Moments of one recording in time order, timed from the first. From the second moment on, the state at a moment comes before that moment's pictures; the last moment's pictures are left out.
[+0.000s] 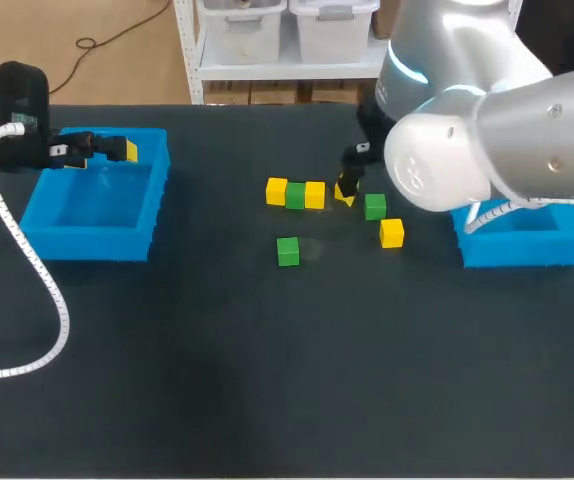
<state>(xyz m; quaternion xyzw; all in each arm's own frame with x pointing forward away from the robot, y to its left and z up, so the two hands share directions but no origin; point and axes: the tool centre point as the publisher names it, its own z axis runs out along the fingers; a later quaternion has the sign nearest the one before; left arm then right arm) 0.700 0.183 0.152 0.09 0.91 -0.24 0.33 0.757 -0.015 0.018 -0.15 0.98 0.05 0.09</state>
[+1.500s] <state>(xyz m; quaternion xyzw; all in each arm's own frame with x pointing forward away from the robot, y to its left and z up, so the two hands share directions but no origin) 0.700 0.183 0.152 0.09 0.91 -0.24 0.33 0.765 -0.020 -0.004 -0.11 0.99 0.03 0.07</state>
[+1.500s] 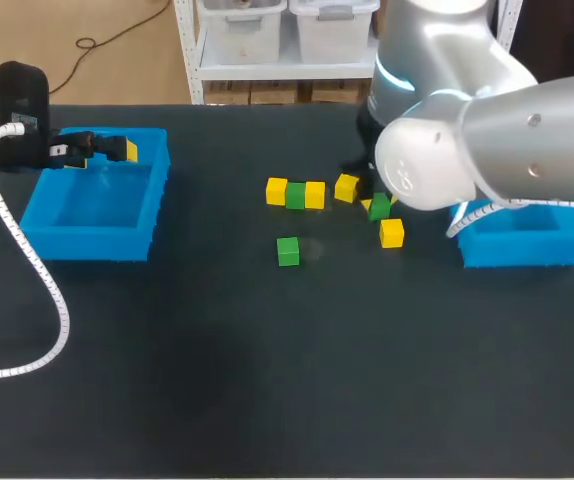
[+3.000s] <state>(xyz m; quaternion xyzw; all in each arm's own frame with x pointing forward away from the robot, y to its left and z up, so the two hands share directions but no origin) 0.700 0.183 0.152 0.09 0.91 -0.24 0.33 0.752 -0.104 0.128 -0.09 0.97 0.04 0.24</state>
